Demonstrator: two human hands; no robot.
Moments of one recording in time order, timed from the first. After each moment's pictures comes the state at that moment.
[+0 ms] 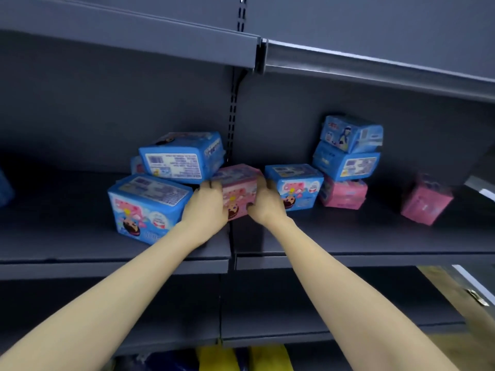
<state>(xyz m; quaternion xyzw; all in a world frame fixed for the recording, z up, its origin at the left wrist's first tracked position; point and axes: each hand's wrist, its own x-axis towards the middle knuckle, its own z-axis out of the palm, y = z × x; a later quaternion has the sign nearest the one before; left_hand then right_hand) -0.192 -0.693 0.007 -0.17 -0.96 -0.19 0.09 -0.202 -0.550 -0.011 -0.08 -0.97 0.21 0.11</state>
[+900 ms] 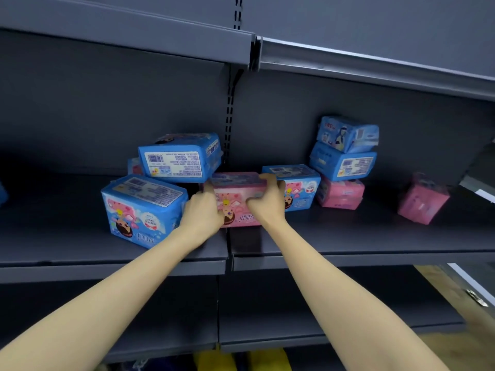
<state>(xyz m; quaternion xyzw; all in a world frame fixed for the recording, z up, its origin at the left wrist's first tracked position) -0.195 -0.693 -0.010 -0.15 -0.94 -0.27 0.10 -0.183 -0.556 -0.007 -0.14 -0.87 0.41 0.23</state>
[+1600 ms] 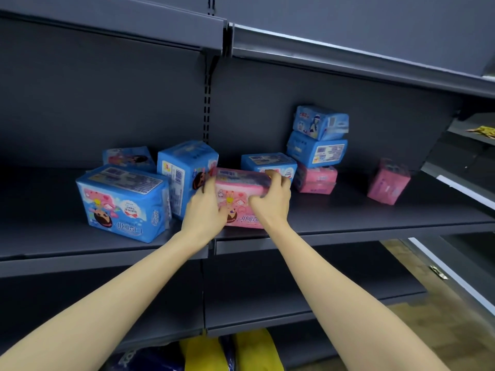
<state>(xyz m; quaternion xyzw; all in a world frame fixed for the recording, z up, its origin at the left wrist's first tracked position) -0.160 -0.668 -0.024 -0.22 -0.88 -0.40 0.13 -0.137 -0.536 -0.014 -0.18 -0.85 0.41 0.28</state>
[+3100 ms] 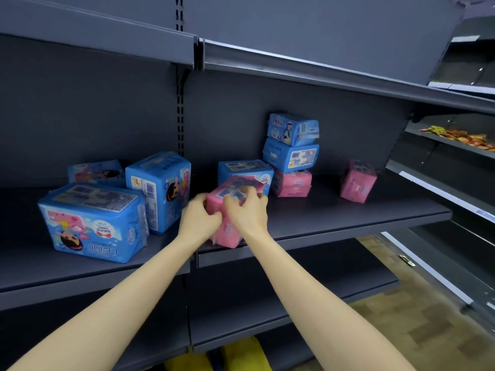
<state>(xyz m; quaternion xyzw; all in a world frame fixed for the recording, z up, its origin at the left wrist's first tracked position) -0.168 -0.643 -0.021 -0.18 -0.82 -0.54 0.02 -0.127 -0.549 -0.004 -0.24 -0.84 0.43 0.21</state>
